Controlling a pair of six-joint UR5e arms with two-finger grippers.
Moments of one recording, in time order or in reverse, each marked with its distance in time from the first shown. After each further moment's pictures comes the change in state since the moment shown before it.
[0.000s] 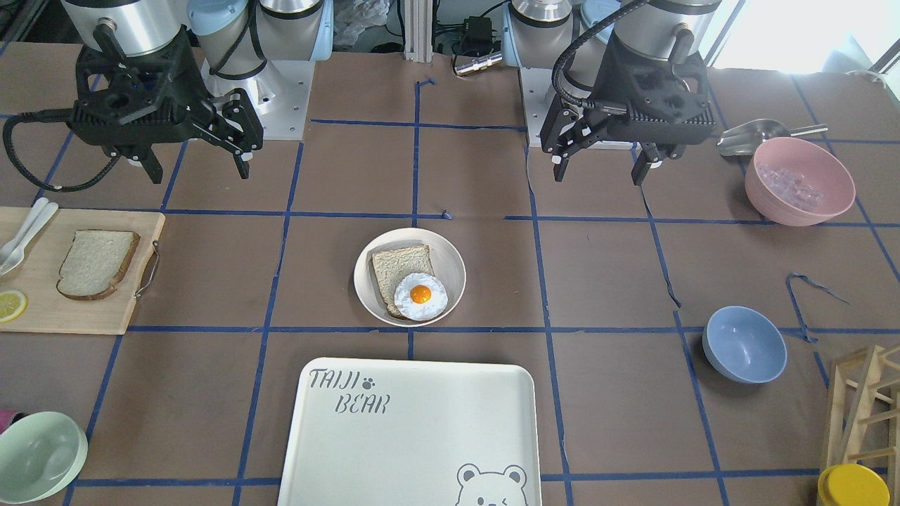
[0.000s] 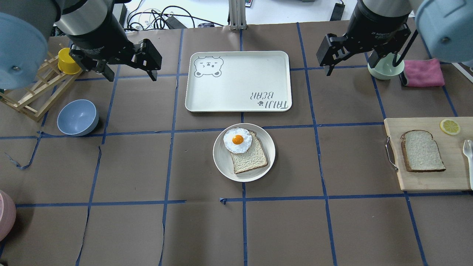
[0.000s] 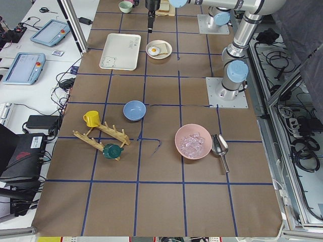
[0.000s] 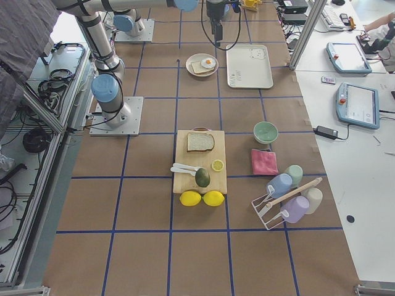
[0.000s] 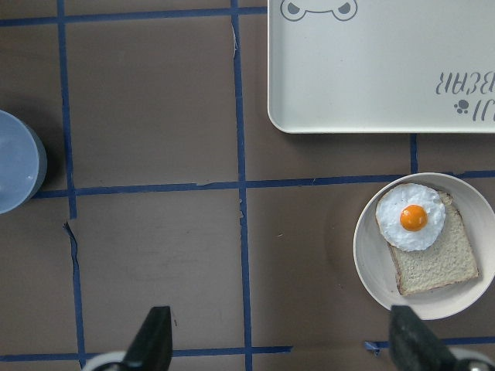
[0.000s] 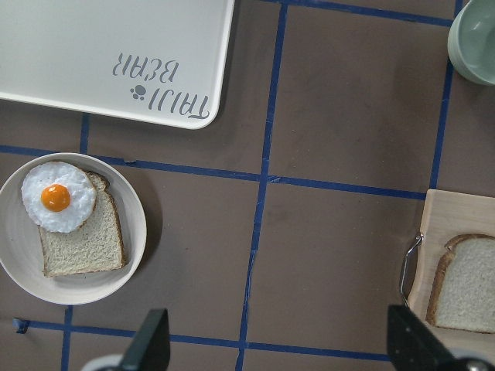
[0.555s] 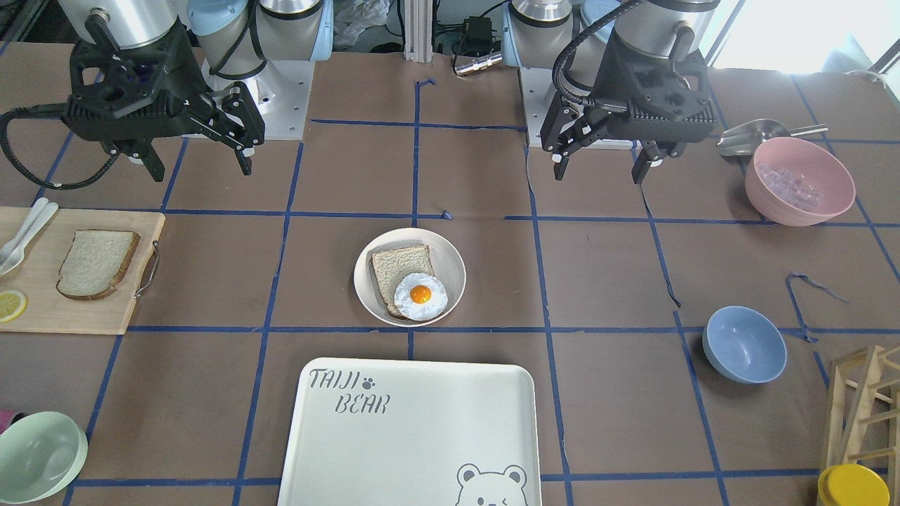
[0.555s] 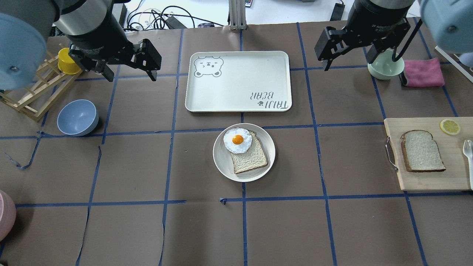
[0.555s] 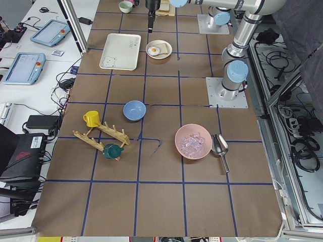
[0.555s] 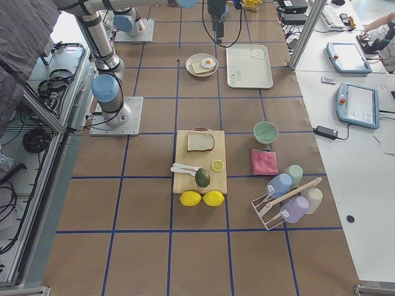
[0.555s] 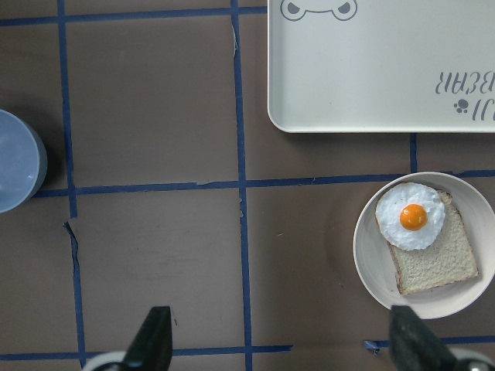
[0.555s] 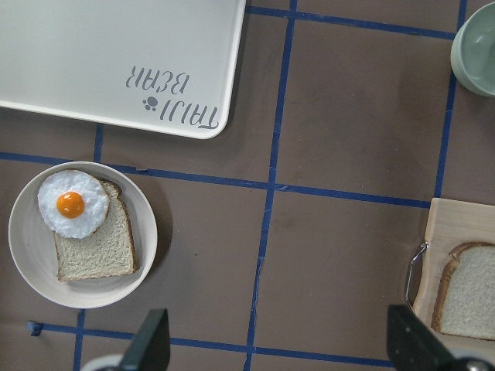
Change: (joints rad) left arm 0.001 0.003 0.000 -0.002 0.000 0.000; right arm -0.003 0.010 -0.033 0.032 0.027 -0.001
